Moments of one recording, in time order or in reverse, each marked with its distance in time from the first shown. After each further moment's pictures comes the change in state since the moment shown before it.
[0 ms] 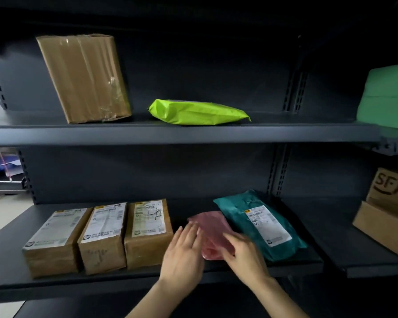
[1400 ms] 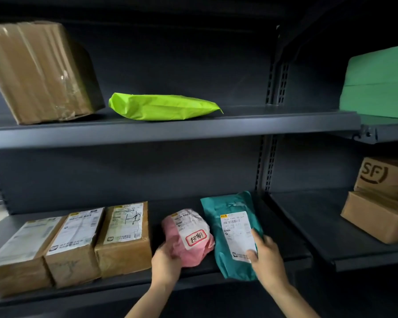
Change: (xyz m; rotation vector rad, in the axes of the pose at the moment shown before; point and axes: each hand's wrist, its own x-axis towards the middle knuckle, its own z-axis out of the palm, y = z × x) left_hand 0.019 0.007 0.034 -0.858 -0.059 -0.763; right_hand -0.018 0.073 -0.014 -0.042 -0.082 0.376
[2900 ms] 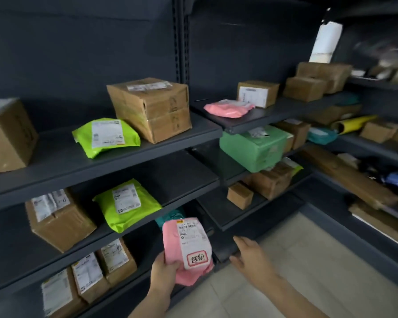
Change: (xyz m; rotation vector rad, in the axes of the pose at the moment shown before) left_hand -0.203 0.336 -0.207 -0.279 -0.496 -0.339; right_hand -0.178 -0.199 -0.428 -0.203 -0.238 0.272
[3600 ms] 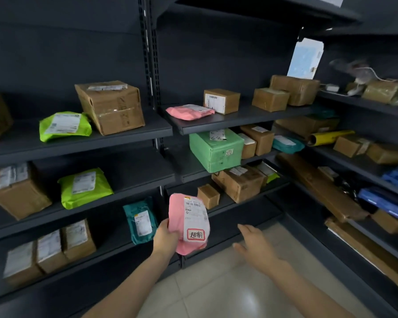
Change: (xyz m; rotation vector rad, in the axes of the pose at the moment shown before) left_hand -0.093 0.030 0.202 0.218 0.053 0.143; right_hand -0.067 0.191 -0.133 -0.094 -0.104 -0.011
